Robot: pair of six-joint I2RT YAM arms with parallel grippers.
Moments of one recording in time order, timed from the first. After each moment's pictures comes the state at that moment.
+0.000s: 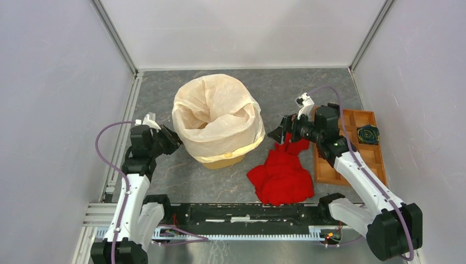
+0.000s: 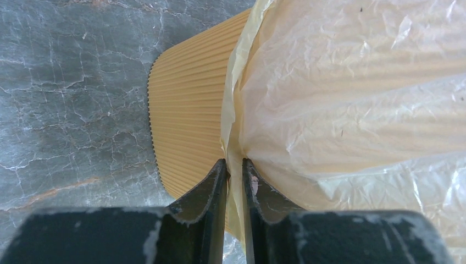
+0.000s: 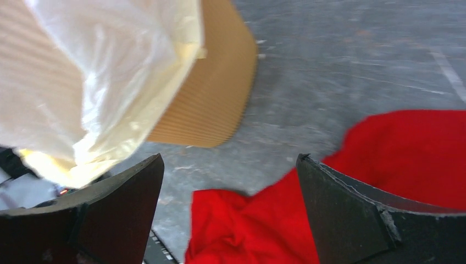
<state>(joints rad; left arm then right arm) 0.05 0.75 0.55 -0.35 0.43 -0.72 0.30 1.02 0.68 -0.10 -0.57 0.33</state>
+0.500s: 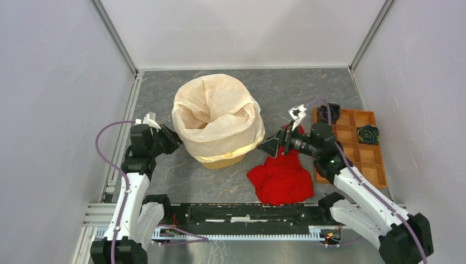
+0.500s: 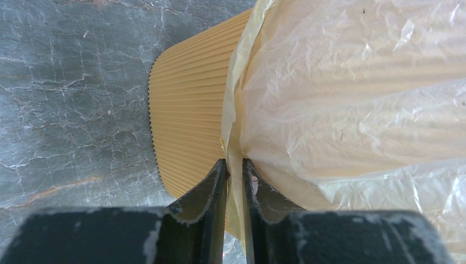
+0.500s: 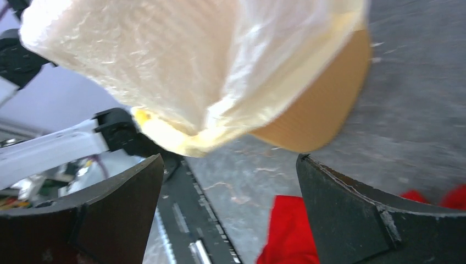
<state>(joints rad) 0.05 0.76 0.56 -0.37 0.43 -0.72 0.42 0.83 0.54 0.07 -0.58 0.51</state>
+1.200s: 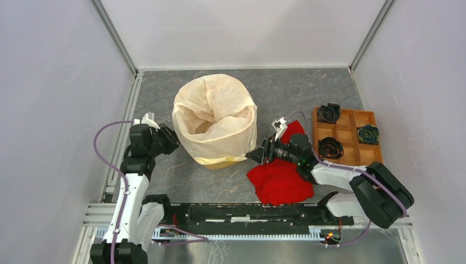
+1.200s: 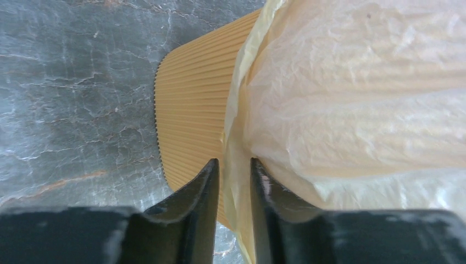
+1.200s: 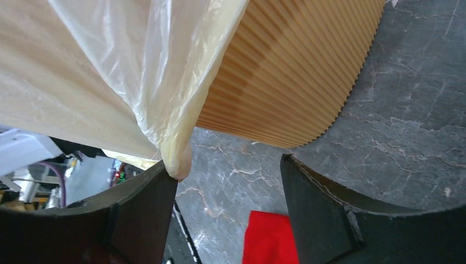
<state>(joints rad) 0.05 0.75 0.58 -0.39 0.41 -0.72 0.61 1.29 0.33 0.71 -0.47 0.66</state>
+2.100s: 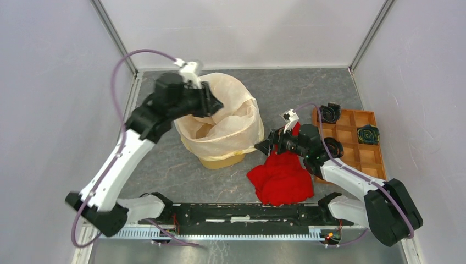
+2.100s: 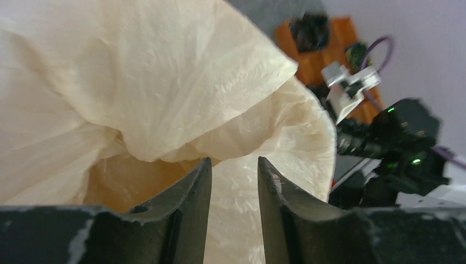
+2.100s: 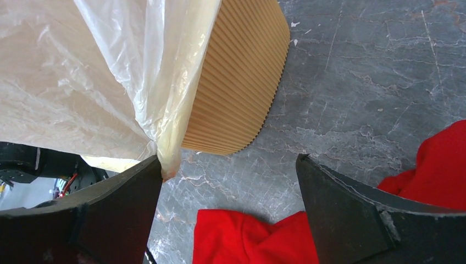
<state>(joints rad) -0.48 1.14 1.45 -0.68 0.19 -0.43 0.47 1.14 0.42 0.38 -0.43 0.44</state>
